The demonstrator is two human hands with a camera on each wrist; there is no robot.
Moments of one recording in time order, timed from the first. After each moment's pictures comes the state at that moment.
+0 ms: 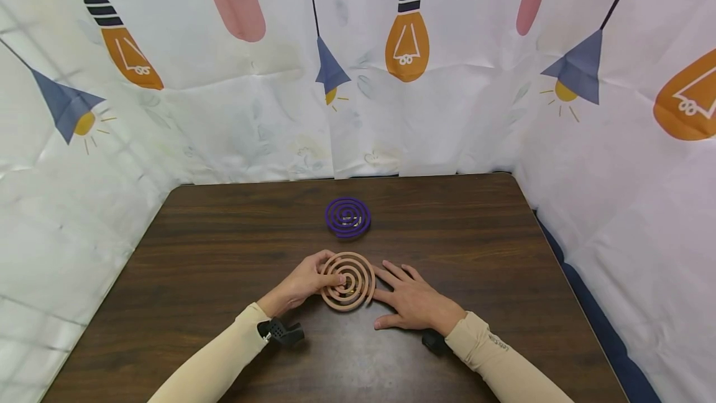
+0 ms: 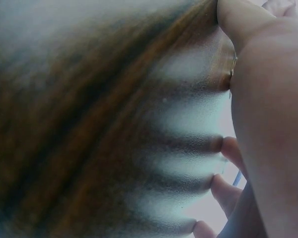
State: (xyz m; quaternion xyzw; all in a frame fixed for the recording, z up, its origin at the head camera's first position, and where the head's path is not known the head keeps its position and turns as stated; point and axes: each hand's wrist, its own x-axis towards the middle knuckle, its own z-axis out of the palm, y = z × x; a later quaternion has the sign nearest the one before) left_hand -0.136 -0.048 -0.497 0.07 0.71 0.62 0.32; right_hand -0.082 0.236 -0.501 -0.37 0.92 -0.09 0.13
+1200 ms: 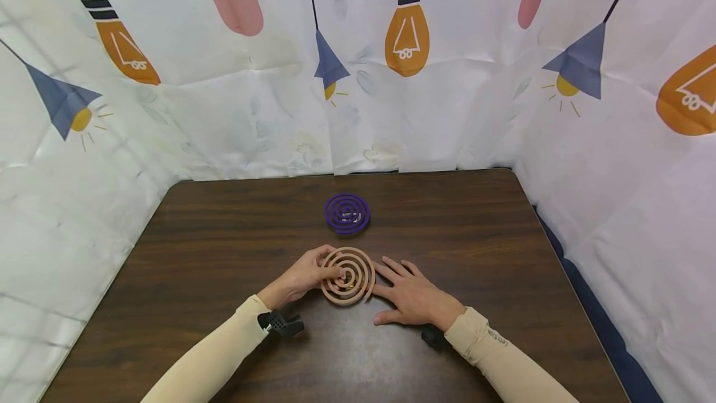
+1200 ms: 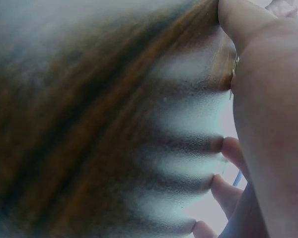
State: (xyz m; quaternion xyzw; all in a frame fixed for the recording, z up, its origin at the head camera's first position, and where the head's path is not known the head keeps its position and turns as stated) left_hand -0.143 -0.046 -0.498 0.06 0.71 0.62 0.33; right_hand -0.085 0.236 -0.503 -0.36 0.92 -0.09 0.14
